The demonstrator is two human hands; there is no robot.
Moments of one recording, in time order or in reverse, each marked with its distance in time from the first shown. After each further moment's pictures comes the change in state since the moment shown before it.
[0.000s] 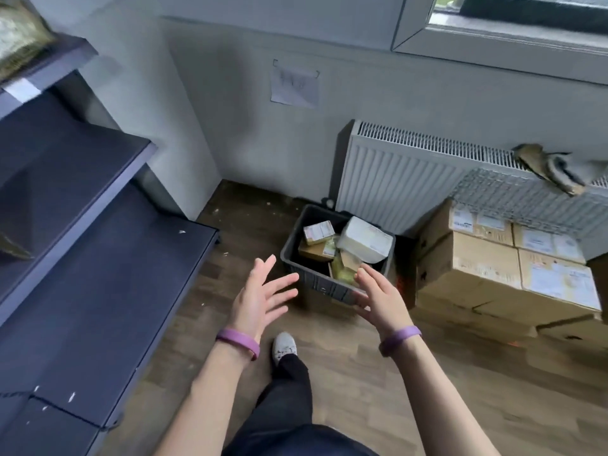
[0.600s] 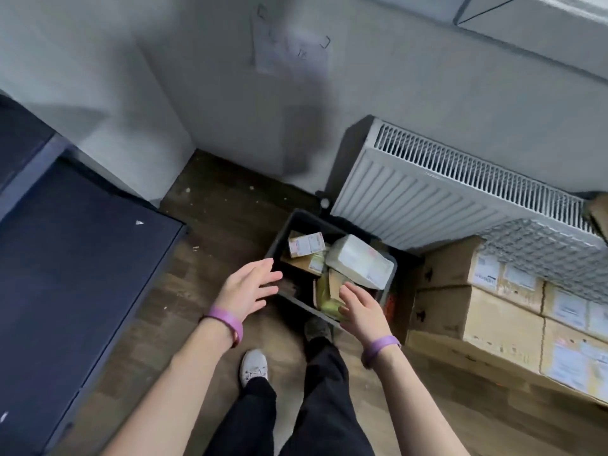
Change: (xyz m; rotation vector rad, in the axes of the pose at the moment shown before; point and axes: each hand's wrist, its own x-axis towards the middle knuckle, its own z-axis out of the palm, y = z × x) left_hand 0.294 0.103 0.054 0.175 0.077 -0.250; right_hand 0.285 -0.062 0.028 -0.335 -0.007 0.224
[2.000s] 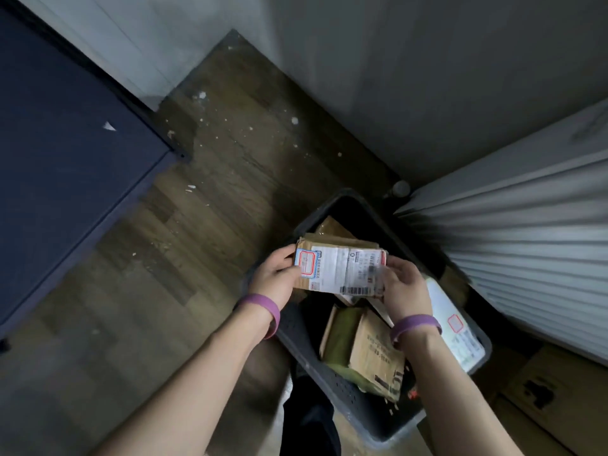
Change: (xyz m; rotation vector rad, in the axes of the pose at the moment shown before) left_hand 0.432 -0.123 0.063 -0.110 0.285 -0.193; right_hand 0.447 0.039 0.063 -0.234 -0.027 0.056
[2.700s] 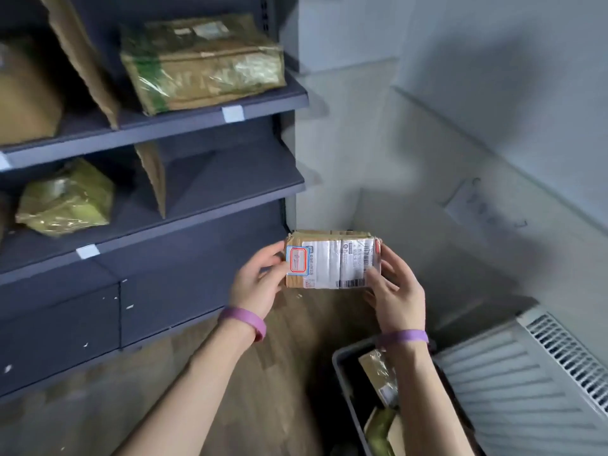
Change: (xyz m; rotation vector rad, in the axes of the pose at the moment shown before) left_hand -0.518 0.068 -0.307 -0.448 0.371 0.667; right_hand -0.535 -0.200 0.028 0.175 -0.273 -0.855
